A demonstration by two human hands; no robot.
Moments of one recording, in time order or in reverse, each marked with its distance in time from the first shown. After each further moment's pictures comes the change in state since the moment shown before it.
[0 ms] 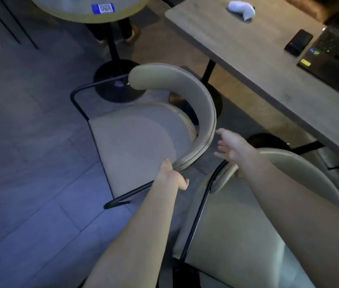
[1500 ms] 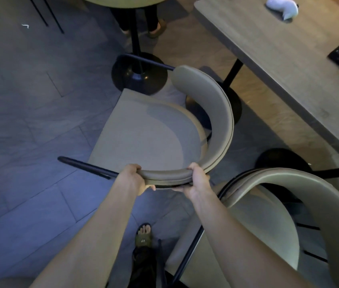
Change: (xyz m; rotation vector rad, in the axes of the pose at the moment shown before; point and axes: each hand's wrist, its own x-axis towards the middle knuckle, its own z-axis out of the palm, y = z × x) left_hand 0.055 0.077 -0.058 -0.069 0.158 0.123; right_hand 0.036 0.103 0.099 0.481 -0.073 0.222
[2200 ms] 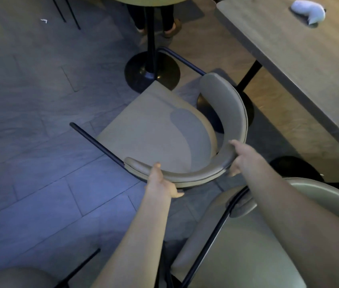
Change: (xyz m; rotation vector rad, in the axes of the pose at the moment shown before) left_hand 0.002 -0.023 0.007 -0.186 -0.143 0.011; right_hand -0.002 -0.114 0.015 -0.390 0.154 0.046
